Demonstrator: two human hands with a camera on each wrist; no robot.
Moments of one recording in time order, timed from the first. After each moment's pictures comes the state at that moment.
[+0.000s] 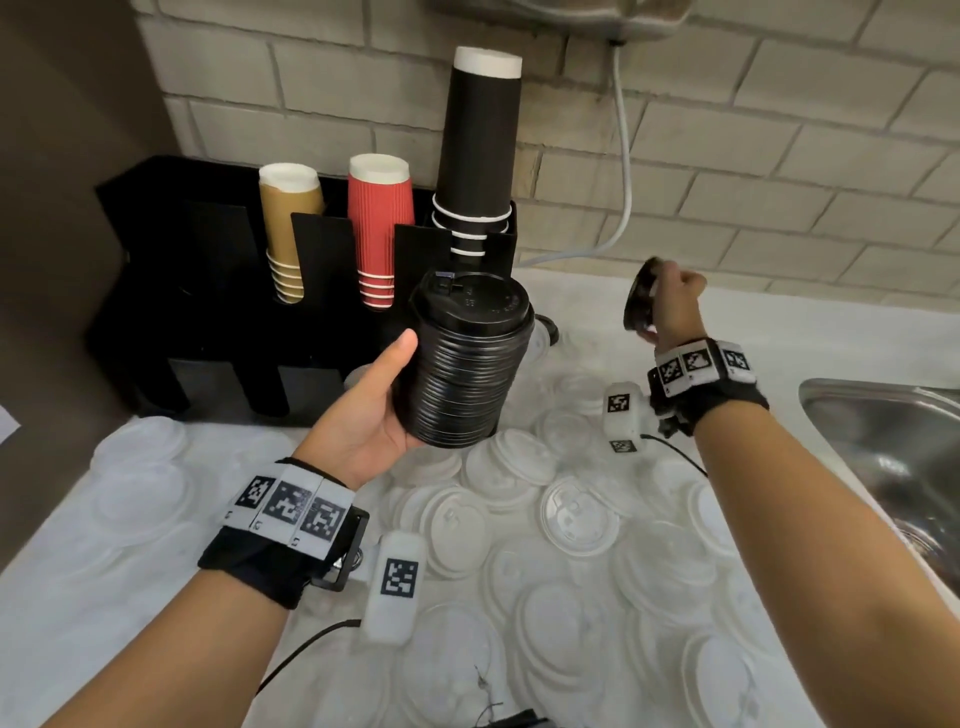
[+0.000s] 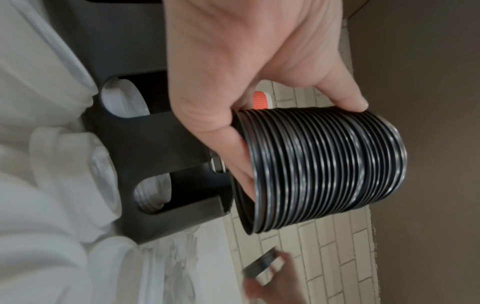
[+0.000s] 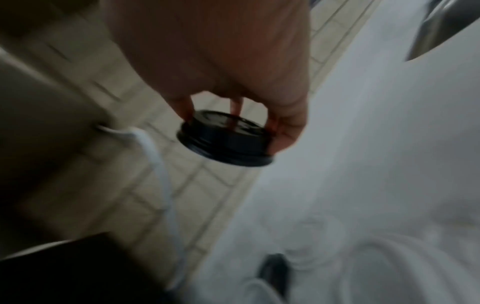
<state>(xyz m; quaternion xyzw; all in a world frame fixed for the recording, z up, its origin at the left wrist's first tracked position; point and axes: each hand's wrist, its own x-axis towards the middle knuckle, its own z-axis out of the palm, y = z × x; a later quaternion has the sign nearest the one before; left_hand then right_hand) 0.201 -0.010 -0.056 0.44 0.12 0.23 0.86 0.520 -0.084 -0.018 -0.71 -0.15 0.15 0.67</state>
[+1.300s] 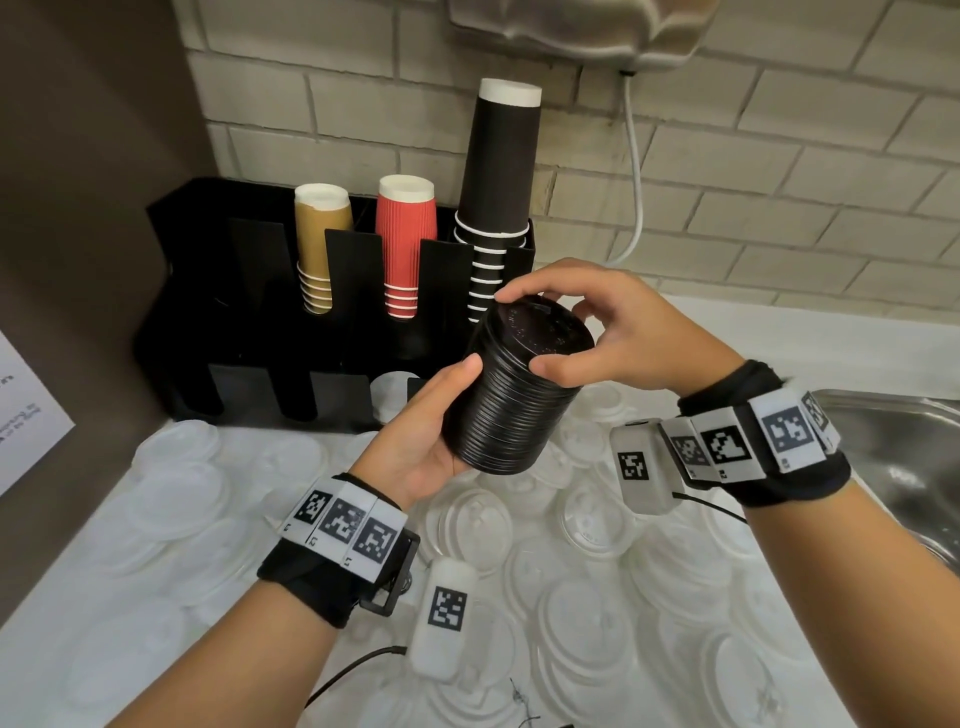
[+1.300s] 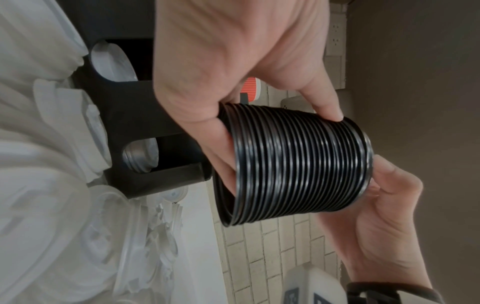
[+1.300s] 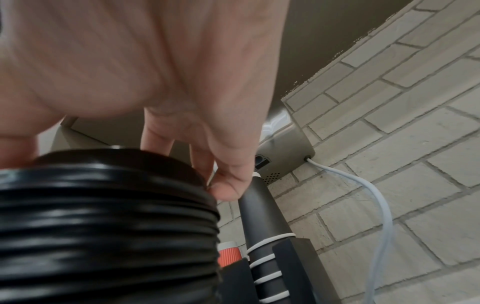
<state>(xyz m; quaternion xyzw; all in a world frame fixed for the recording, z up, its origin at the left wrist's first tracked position) 0.203 -0.042 -0.042 0.41 0.21 0.22 0.86 0.367 -0.134 0.066 -0.61 -0.70 0.14 0.33</state>
